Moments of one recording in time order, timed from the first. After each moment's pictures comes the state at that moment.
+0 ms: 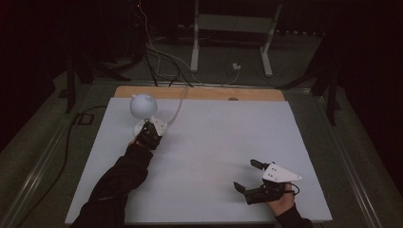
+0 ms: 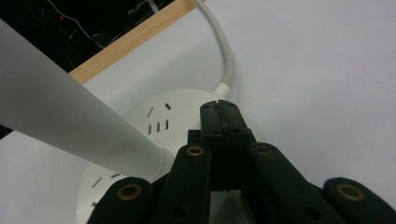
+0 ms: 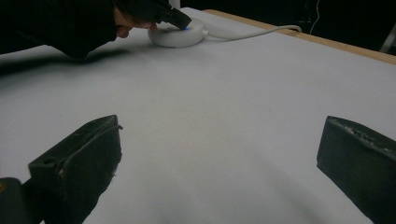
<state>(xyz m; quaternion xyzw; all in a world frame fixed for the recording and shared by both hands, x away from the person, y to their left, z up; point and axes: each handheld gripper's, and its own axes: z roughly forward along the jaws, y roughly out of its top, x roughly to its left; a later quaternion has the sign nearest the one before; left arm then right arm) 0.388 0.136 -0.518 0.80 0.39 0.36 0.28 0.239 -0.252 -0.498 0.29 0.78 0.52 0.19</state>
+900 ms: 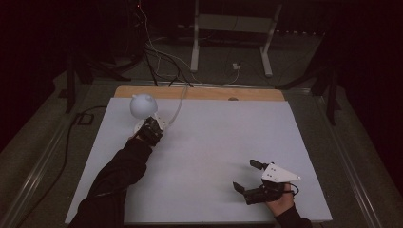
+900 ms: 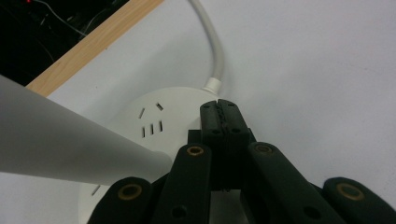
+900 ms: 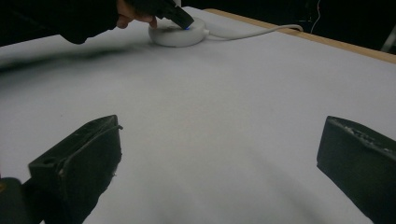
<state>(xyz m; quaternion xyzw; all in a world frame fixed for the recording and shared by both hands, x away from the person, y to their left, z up) 0.400 0.133 -0.506 0.84 0.37 0.32 0.23 0.238 -0.251 -0.498 0.29 0.78 0.52 0.18</state>
